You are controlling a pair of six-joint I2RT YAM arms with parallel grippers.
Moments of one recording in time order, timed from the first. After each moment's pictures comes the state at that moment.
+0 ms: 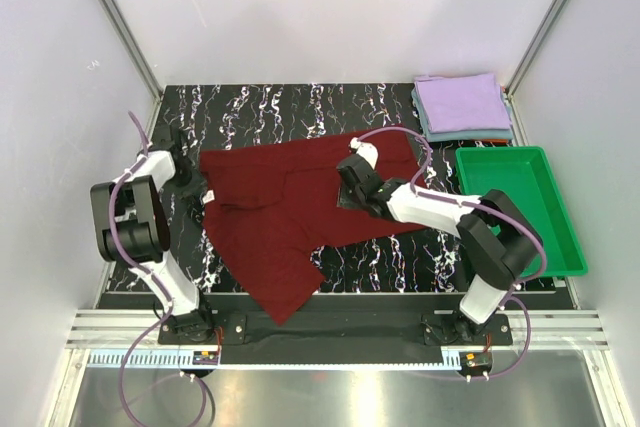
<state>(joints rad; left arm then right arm) 0.21 1.76 1.13 -0.55 -0.03 -0.47 0.76 1.72 1.03 -0.12 0.27 0.70</state>
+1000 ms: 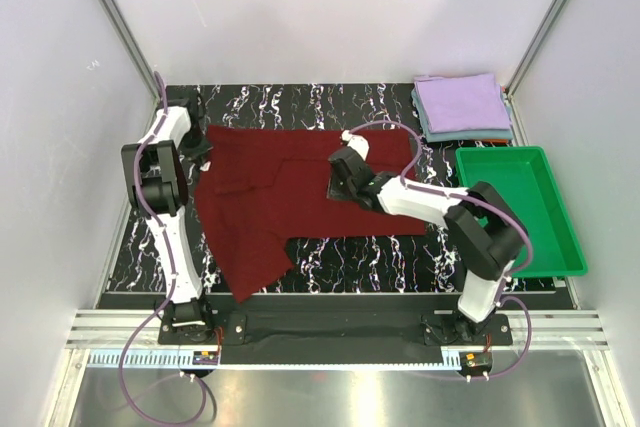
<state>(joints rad) 0.13 2.25 1.82 -0.86 -0.18 -0.43 0.76 1.78 1.11 -0.08 0.24 0.70</state>
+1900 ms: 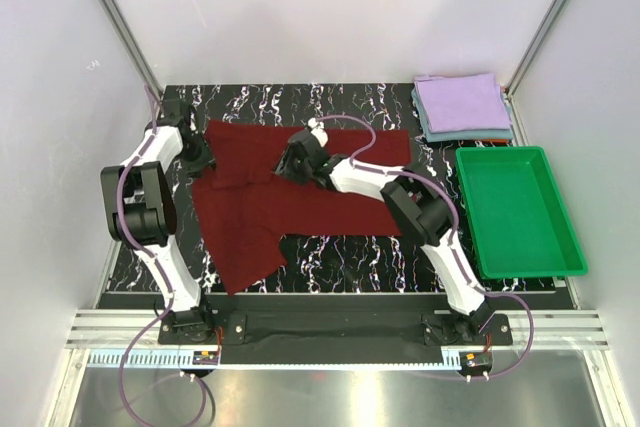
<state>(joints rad) 0.14 1.90 1.41 -0.68 0.03 -0.37 0.78 2.29 1.66 0.00 0.06 1.05</state>
